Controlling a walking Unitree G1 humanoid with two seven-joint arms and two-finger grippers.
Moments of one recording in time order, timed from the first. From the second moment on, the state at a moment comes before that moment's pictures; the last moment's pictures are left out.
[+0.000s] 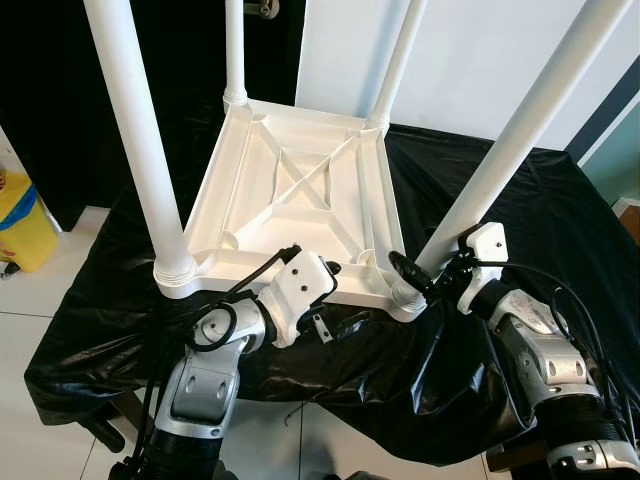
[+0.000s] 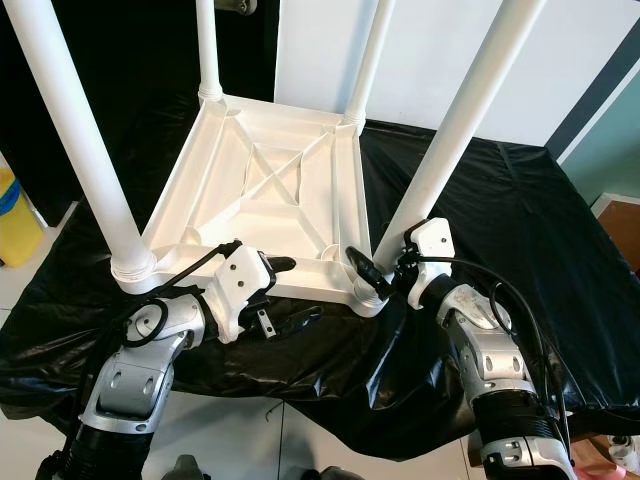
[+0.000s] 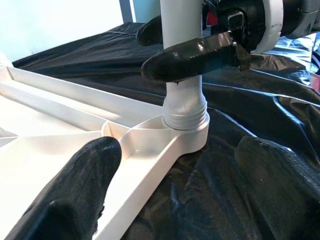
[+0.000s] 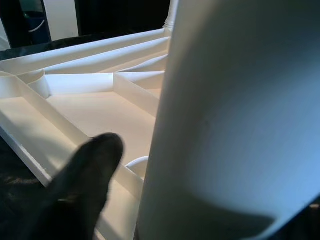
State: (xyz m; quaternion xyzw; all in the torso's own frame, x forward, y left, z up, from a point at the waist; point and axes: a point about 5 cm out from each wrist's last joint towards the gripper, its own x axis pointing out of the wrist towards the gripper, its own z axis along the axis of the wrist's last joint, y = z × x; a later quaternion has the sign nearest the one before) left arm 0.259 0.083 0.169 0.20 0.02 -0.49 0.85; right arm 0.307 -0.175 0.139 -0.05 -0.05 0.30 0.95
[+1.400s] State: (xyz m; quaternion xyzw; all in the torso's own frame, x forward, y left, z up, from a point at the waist) left arm 0.259 0.081 0.170 0.19 0.02 -0.49 0.85; right arm 0.295 -0.141 0.136 0.03 -0.06 0.08 0.99
